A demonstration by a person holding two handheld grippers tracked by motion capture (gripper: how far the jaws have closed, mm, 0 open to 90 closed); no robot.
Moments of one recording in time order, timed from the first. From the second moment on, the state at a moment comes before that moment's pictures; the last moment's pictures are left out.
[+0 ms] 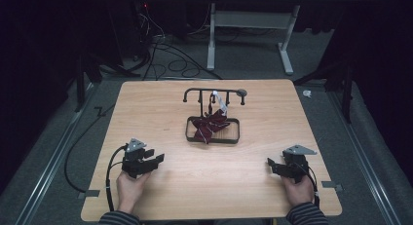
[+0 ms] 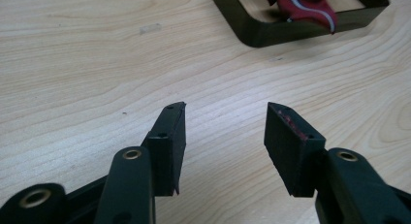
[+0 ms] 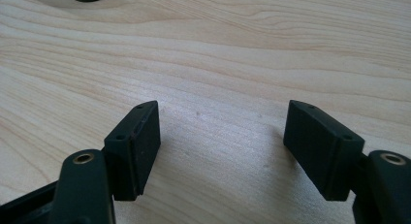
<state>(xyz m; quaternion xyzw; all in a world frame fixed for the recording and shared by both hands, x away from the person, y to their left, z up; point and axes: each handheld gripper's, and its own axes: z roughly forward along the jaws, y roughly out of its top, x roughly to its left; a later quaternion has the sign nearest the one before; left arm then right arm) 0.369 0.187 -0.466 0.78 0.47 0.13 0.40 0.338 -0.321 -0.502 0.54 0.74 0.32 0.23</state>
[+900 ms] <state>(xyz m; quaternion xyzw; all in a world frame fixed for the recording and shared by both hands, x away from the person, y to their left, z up) 0.380 0.177 -0.490 0.78 0.48 0.17 0.37 0.338 -0.321 -0.502 0.54 0.74 0.32 0.23</state>
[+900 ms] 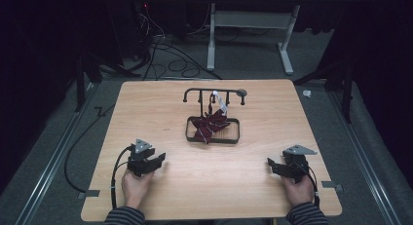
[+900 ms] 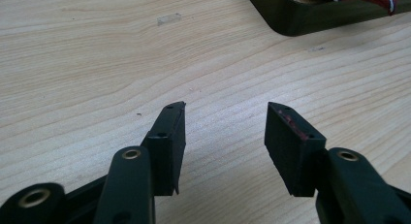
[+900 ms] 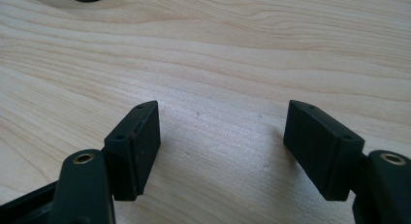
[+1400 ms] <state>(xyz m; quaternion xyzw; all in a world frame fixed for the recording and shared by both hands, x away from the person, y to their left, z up) 0.382 0.171 -0.498 0.78 0.47 0.19 0.37 0.338 -0.321 -0.502 0.54 0.74 0.32 0.23</state>
